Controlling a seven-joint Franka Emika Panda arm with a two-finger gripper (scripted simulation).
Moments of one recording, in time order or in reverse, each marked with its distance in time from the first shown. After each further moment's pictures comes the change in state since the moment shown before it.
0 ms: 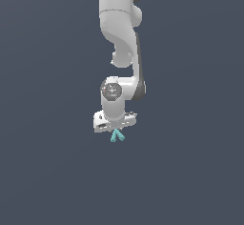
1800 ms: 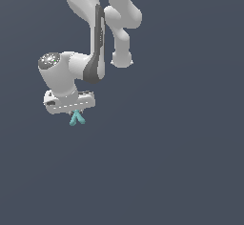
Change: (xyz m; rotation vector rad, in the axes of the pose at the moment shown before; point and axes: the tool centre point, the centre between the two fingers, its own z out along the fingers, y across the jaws) arm -0.093 0.173 -0.085 -0.001 0.001 0.002
